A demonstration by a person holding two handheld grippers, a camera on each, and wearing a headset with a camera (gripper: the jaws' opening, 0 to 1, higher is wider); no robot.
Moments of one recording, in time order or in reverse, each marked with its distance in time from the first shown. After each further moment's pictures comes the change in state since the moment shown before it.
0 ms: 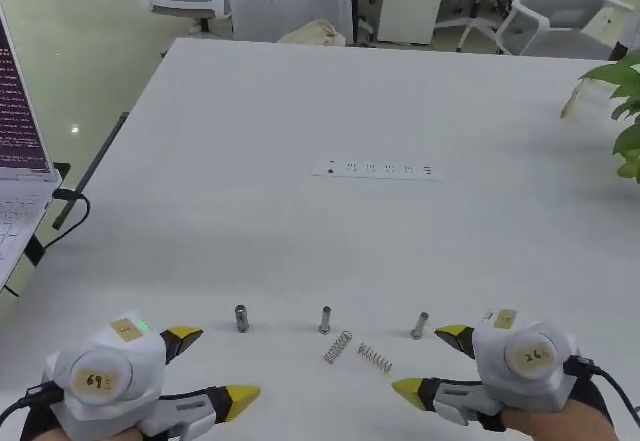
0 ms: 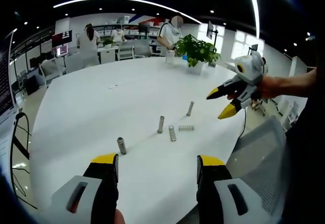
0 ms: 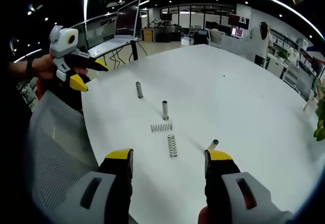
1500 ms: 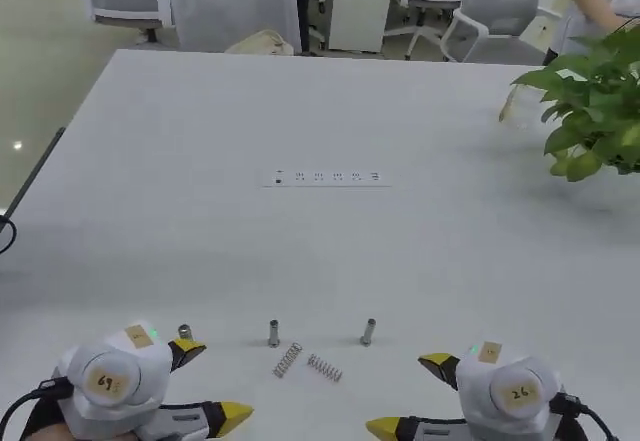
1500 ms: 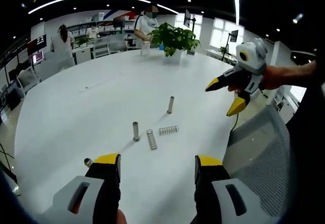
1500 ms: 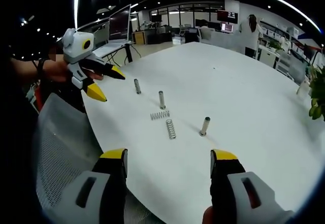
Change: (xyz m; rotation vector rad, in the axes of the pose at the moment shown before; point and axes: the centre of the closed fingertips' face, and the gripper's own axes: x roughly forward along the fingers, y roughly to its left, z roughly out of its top) left arm 0.070 -0.044 0.010 0.125 0.072 -0.170; right arm -0.037 -0.004 -0.030 0.089 -0.008 -0.030
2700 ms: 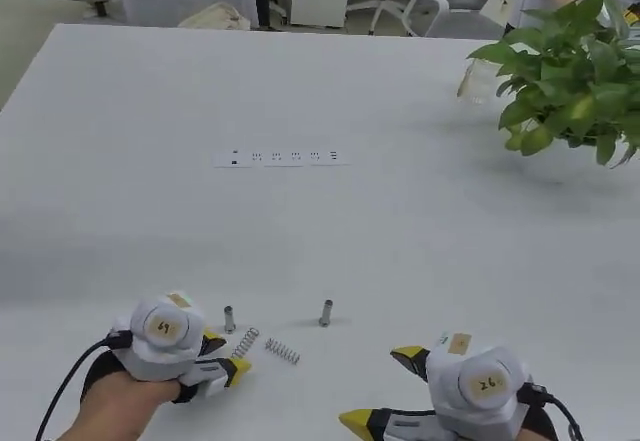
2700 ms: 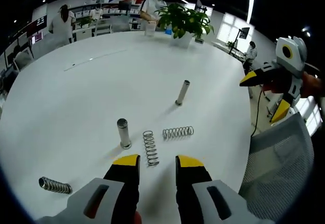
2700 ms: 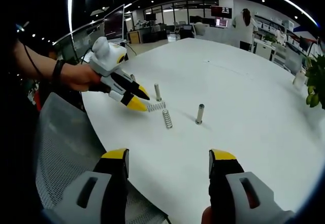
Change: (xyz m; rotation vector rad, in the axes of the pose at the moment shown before) left arm 0.101 0.007 -0.021 -0.094 0.121 -0.001; right arm -0.011 -0.005 -0.021 0.050 0.018 -0.015
